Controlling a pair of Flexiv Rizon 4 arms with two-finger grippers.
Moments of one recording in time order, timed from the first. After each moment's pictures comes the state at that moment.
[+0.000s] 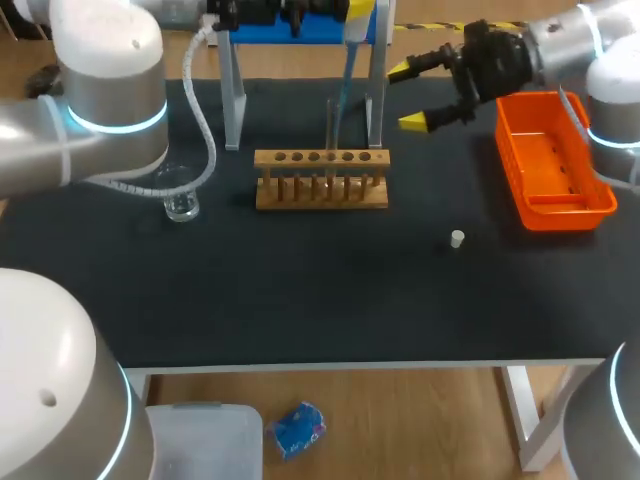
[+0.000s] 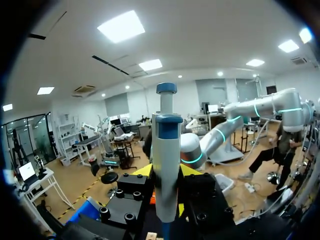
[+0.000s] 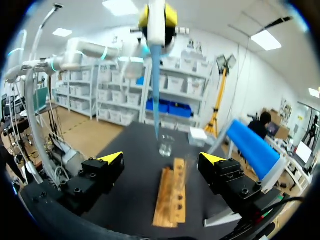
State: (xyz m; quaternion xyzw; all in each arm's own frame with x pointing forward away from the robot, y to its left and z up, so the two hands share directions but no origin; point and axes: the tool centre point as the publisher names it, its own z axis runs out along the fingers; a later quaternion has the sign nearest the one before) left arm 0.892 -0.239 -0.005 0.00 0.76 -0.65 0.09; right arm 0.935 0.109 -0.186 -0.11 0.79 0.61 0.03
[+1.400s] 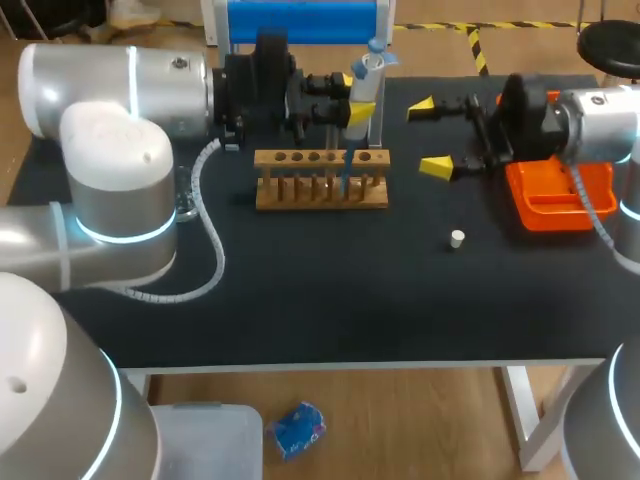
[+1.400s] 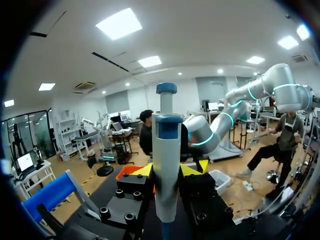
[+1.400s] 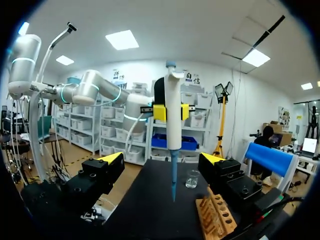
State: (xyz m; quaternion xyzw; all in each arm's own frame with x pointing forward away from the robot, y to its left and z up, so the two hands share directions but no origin) left arm 0.822 -0.239 -0.098 -0.01 0.76 -0.65 0.09; right arm 0.813 0.105 -0.155 -0.07 0.69 0.72 -0.01
